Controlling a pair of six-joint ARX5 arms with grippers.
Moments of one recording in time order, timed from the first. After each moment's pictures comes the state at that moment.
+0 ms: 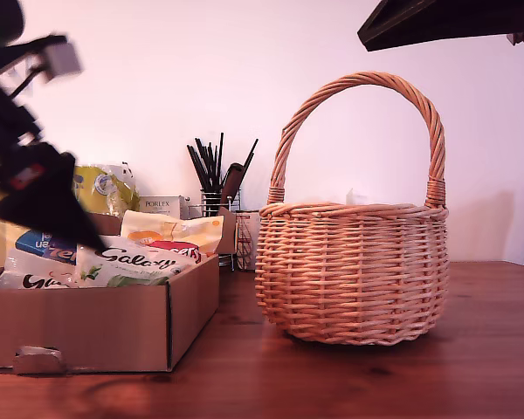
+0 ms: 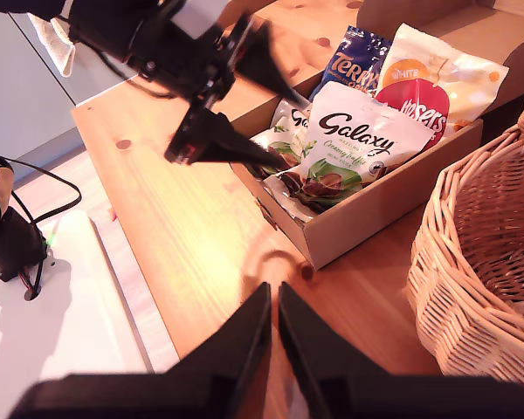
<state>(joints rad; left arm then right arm) -0.37 1.27 0.69 -0.17 0.28 0.65 0.64 0.80 0.66 -0.36 -0.43 0.00</state>
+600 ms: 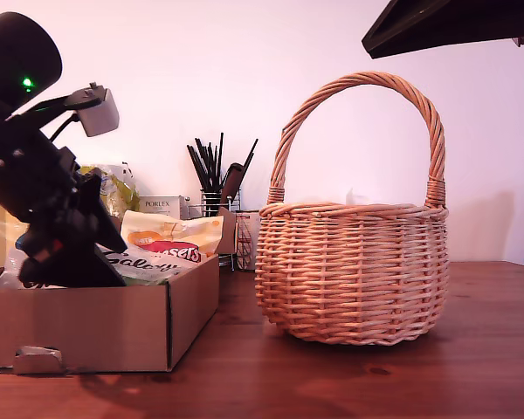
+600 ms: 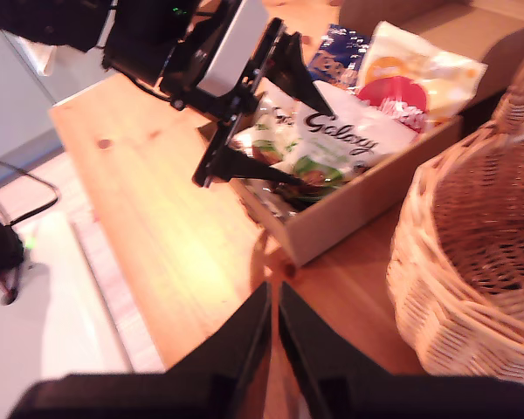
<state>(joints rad) -0.38 1.48 0.69 -0.01 0.24 0.85 0.64 0.80 0.66 -0.37 -0.39 0.00</state>
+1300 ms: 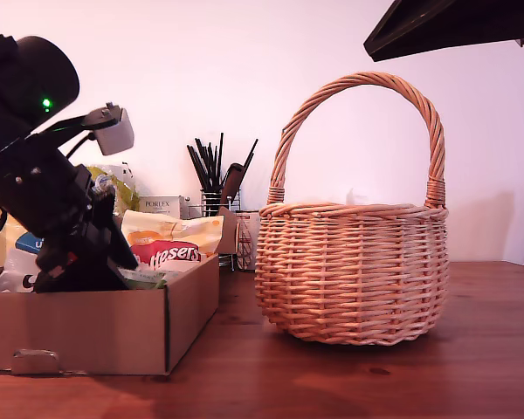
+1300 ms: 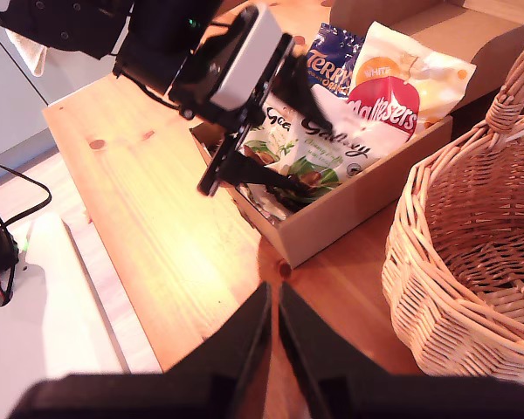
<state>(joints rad) -0.39 1.55 0.73 -0.05 0.25 0.86 0.64 0.80 0.66 -0.37 -0.38 0.00</state>
